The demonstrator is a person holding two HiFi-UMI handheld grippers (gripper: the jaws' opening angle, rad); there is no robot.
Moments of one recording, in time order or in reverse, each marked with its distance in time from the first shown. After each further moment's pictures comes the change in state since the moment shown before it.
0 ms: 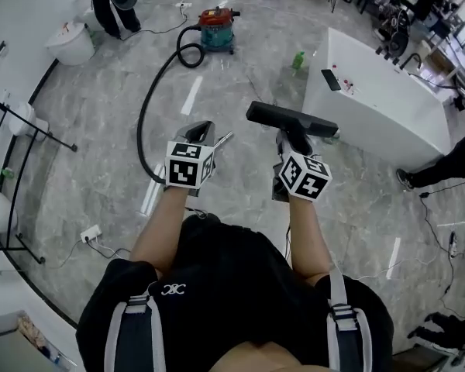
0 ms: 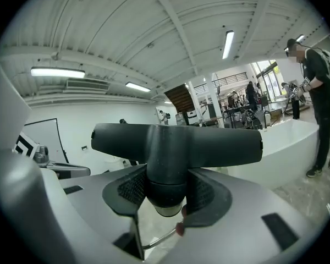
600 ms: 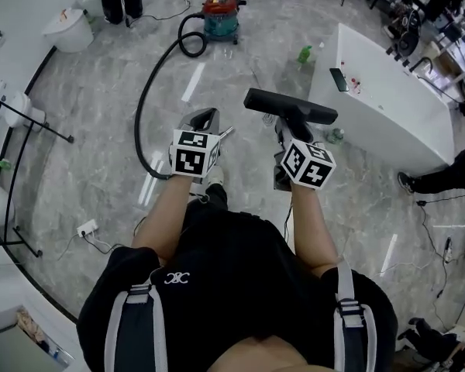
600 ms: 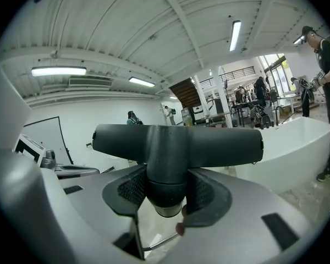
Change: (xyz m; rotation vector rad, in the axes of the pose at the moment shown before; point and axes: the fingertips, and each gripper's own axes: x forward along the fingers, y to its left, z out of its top) left arm 0.081 0.043 0.010 0.005 -0.007 0.030; right arm 0.094 0.002 0.011 -0.030 0.056 0.060
